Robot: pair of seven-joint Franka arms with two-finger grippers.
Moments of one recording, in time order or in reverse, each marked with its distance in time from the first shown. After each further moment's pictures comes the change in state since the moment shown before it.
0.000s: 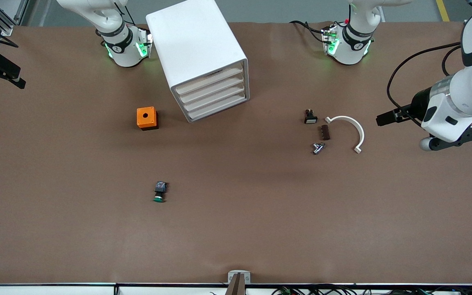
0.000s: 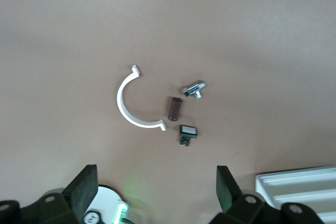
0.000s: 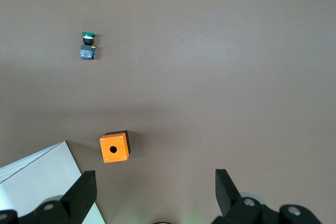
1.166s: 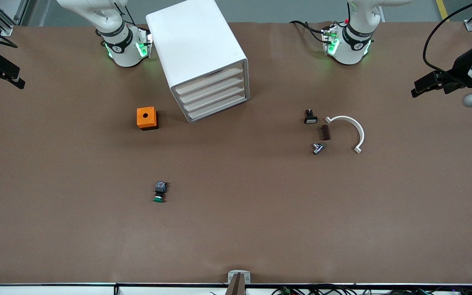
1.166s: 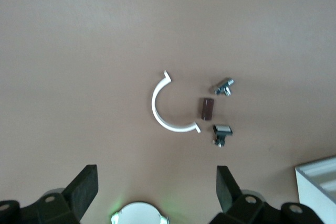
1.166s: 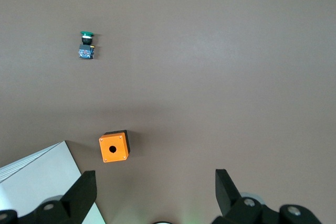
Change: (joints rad) left arm -0.009 -0.299 0.160 -0.316 0.016 0.152 0.268; right arm -0.004 0.000 -0.001 -0.002 0.000 -0.001 0.000
